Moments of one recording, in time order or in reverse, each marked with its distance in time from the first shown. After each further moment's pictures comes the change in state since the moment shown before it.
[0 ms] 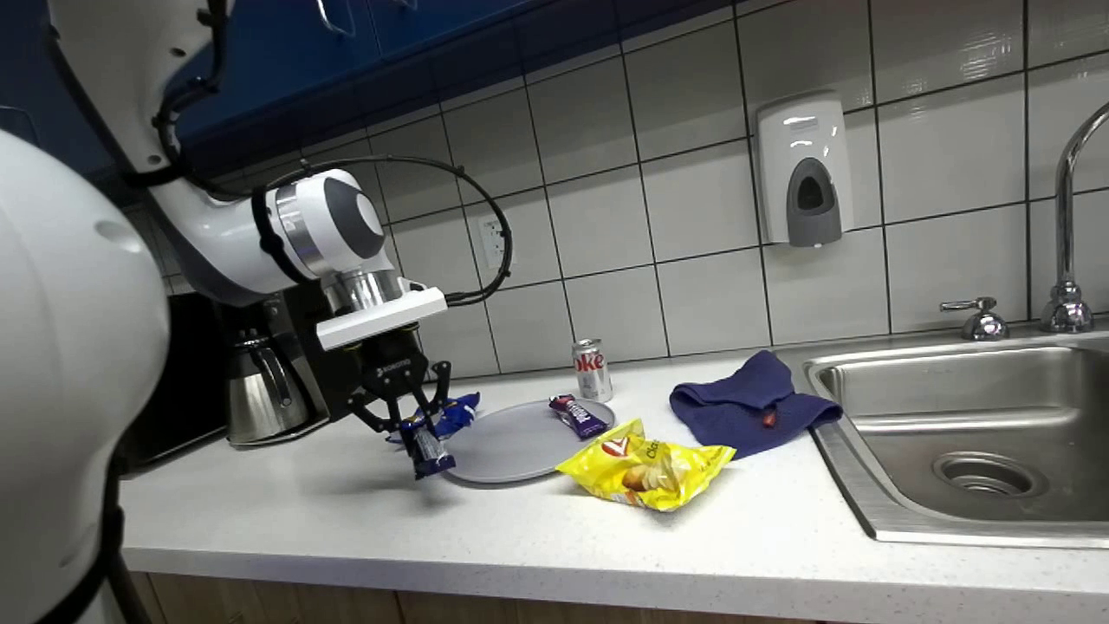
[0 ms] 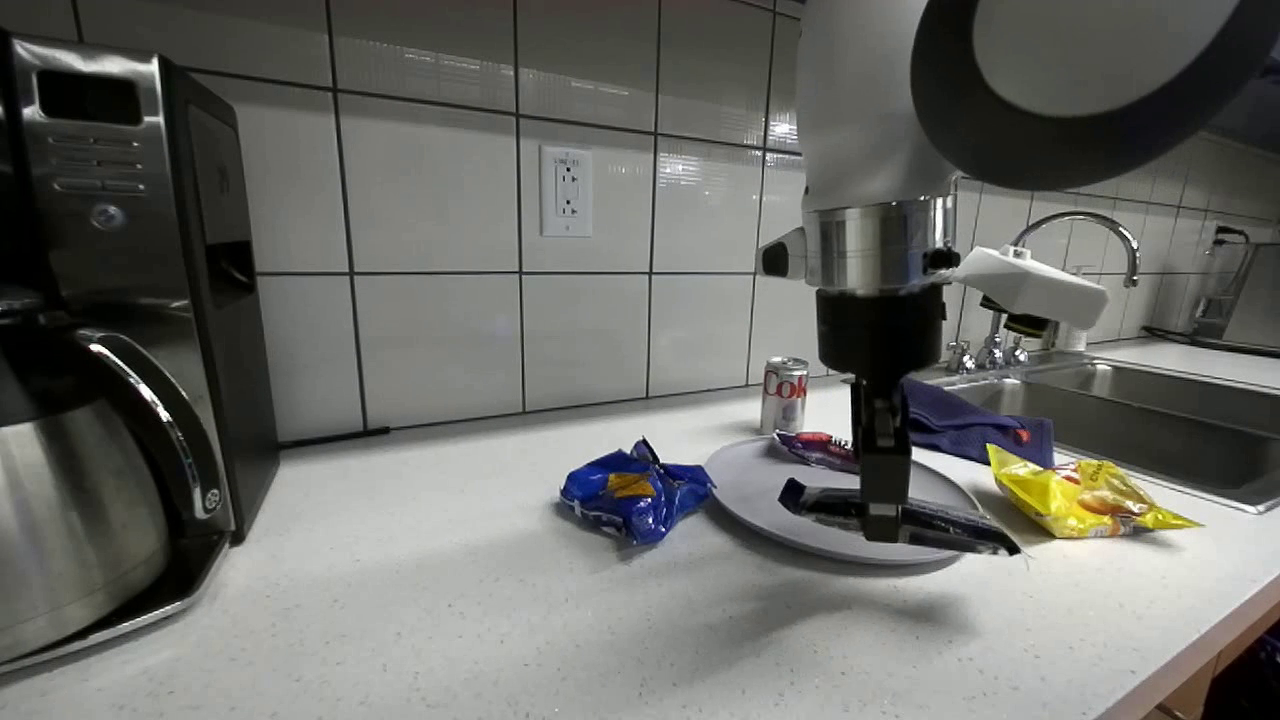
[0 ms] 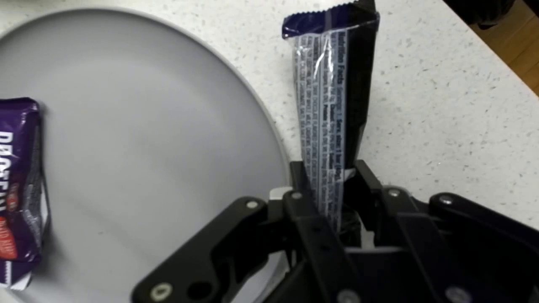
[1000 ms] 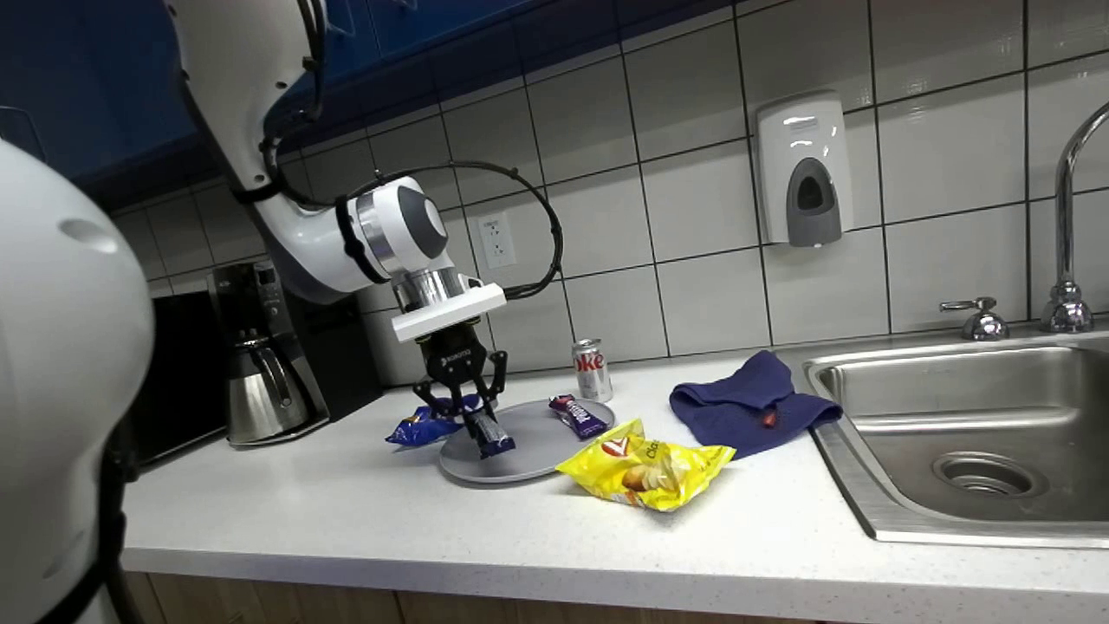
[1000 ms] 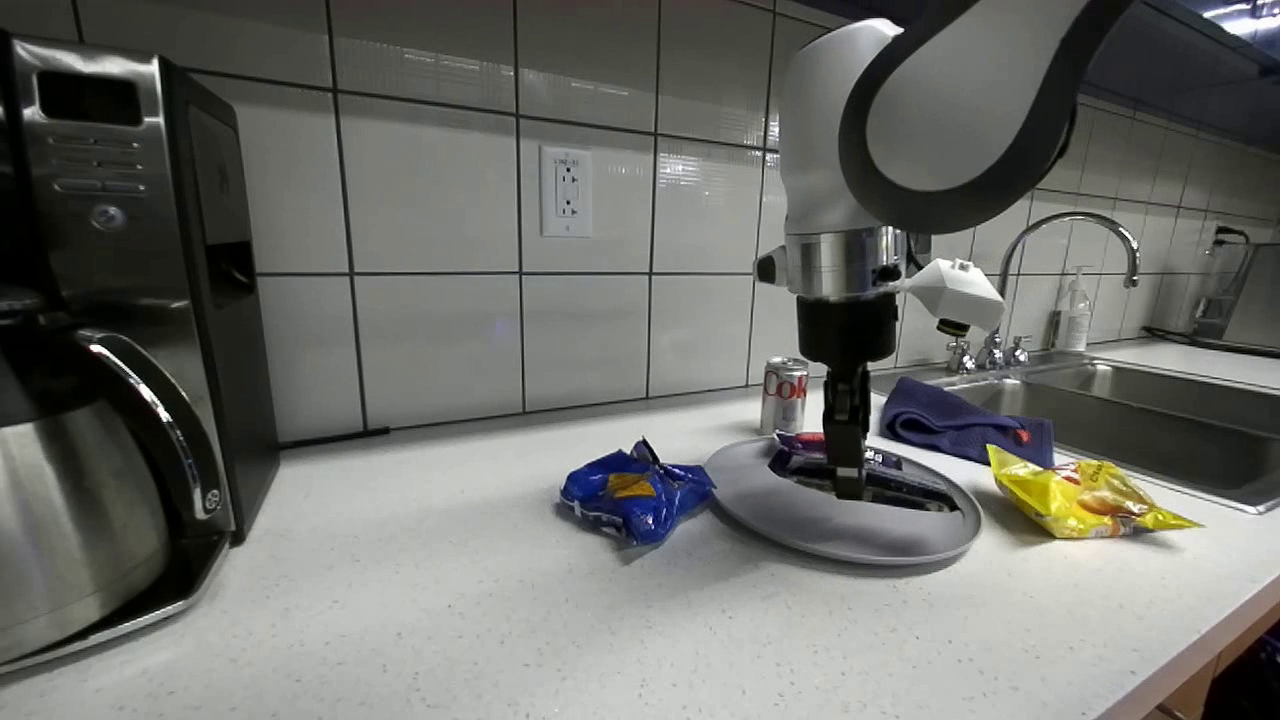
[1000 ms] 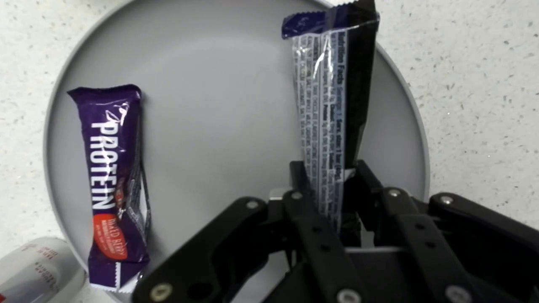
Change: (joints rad) arm -0.068 0.164 -0.064 0.173 -0.064 0.009 -0.005
